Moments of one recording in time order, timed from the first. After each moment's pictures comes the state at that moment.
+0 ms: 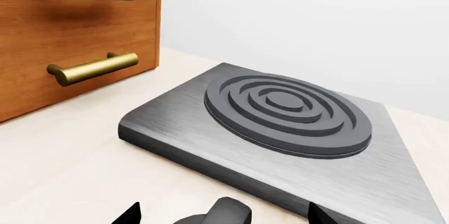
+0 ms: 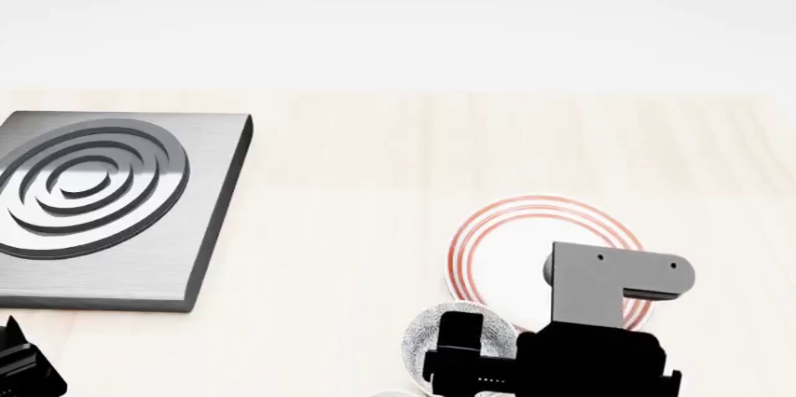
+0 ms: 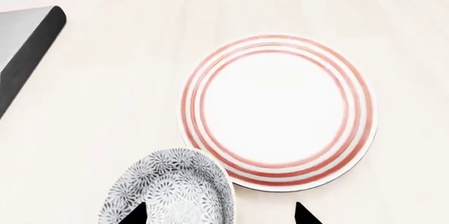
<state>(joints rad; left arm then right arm) -0.22 -0.28 -0.06 -0.24 -0.42 -0.03 -0.27 0.55 0.16 0.06 -0.27 0.62 1.35 0.38</state>
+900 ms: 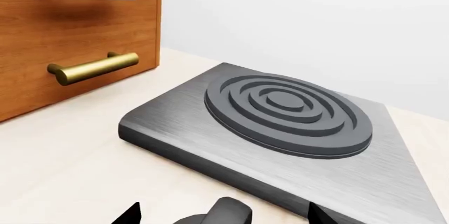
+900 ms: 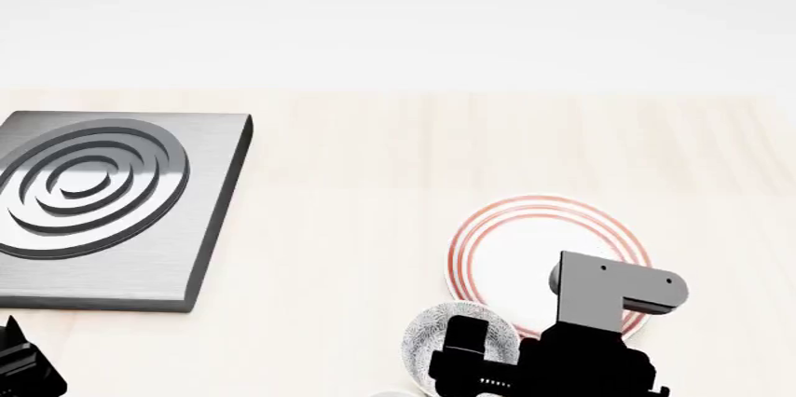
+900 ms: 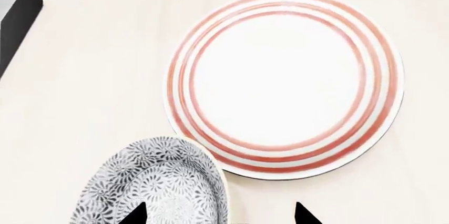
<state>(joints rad) -0.22 -0.28 -0.05 -0.25 -0.43 -0.03 -0.28 0.58 0.16 0.06 -0.05 0.63 1.26 0.35</state>
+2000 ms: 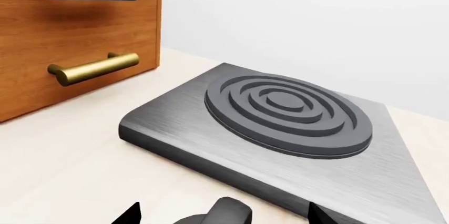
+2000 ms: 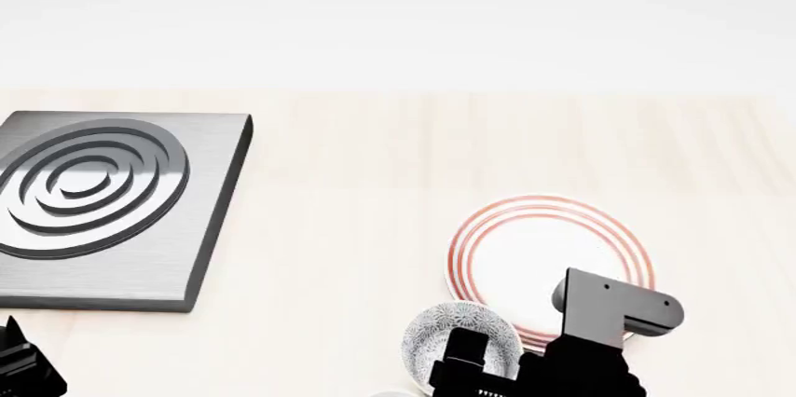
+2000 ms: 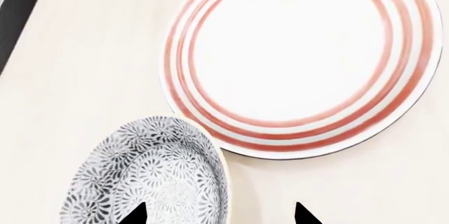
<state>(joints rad) -0.22 -0.29 -0.04 -0.25 -0.43 -0.02 -0.29 0.58 0.17 0.08 0.07 0.68 1.21 0.32</state>
